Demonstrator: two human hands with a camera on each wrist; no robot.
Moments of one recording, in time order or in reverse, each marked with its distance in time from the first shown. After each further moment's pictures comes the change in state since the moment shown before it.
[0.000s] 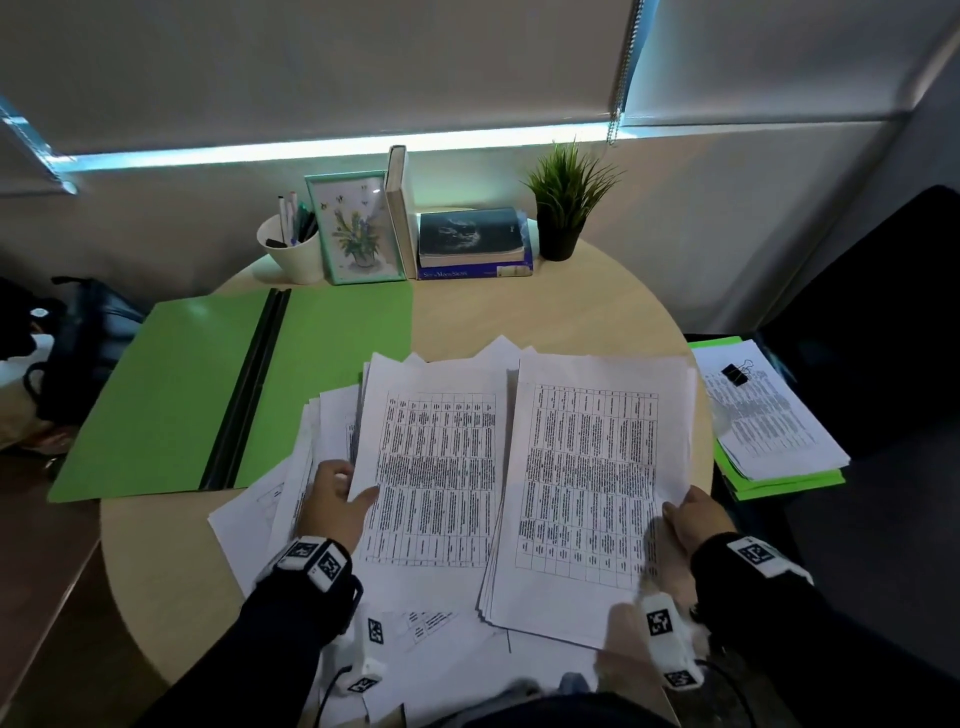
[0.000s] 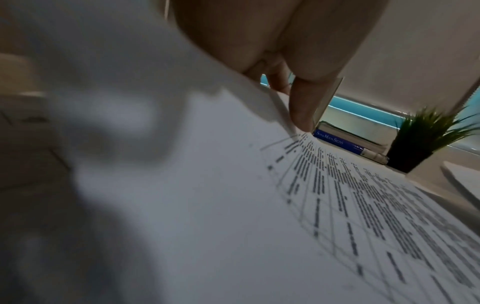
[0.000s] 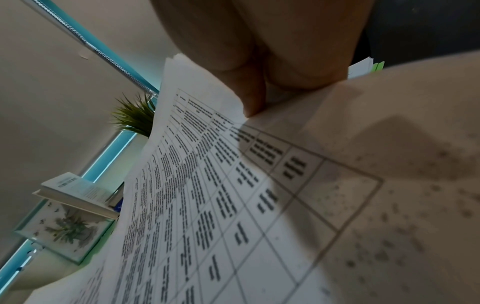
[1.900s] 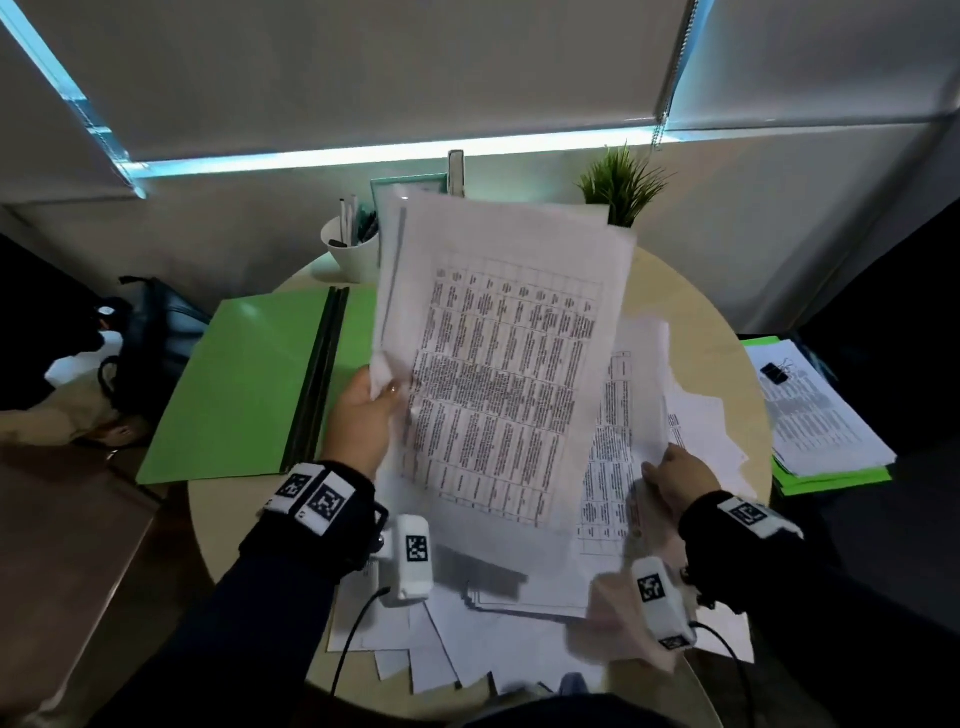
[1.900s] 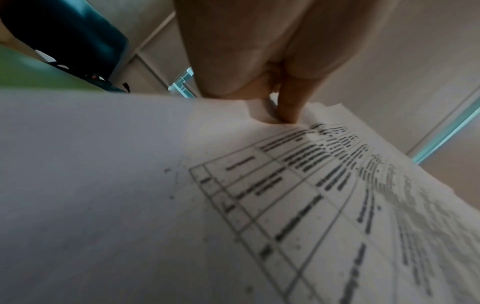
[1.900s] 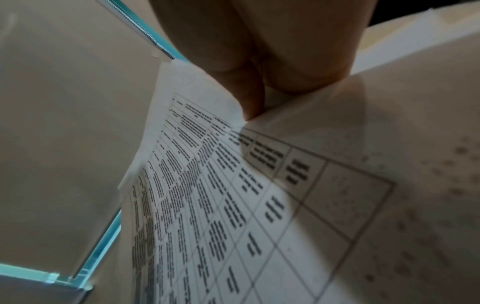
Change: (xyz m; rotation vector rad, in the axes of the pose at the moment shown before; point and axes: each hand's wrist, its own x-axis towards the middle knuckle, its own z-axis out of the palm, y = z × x) left_hand -0.011 0.074 -0.093 -0.350 -0.024 0.178; right_hand -0.078 -0.091 0.032 0.095 -0.034 -0.114
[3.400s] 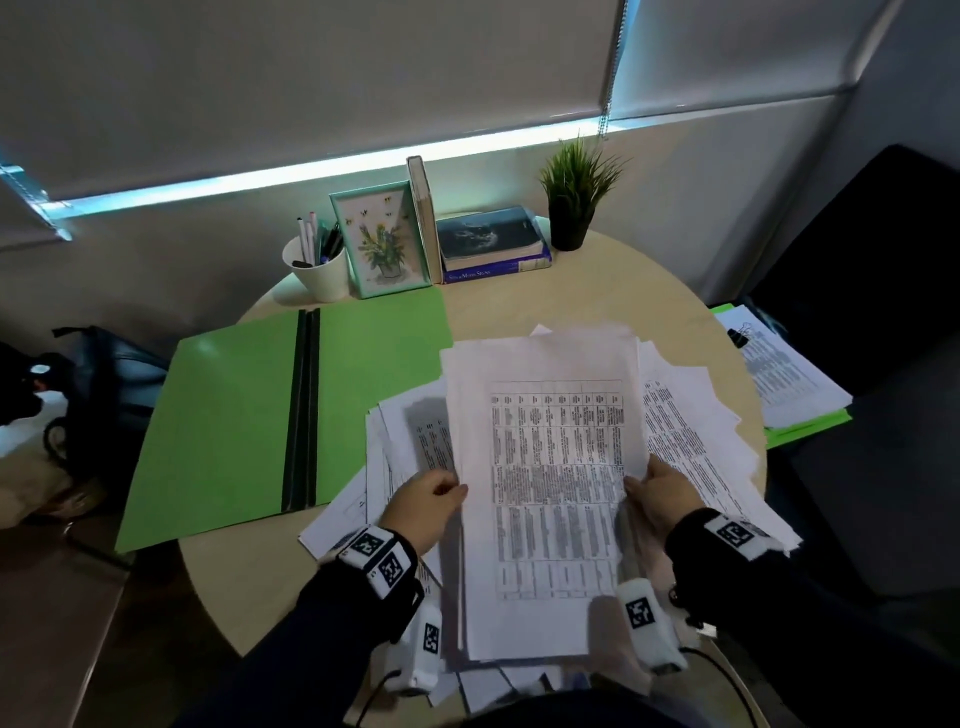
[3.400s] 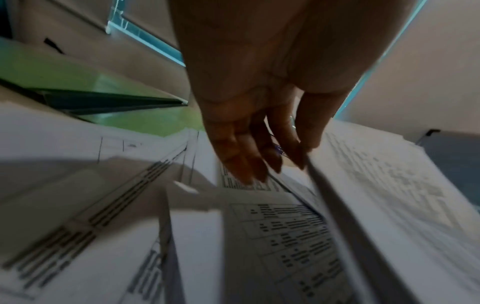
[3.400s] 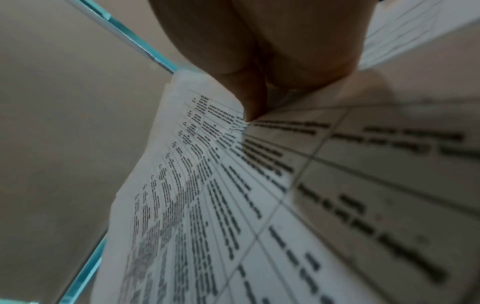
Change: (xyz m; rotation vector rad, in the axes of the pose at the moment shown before) left_hand 0.006 -0.085 0.010 0.423 -0.495 -0.020; right_hand -0.032 0.010 0.060 0.429 0.070 0.077
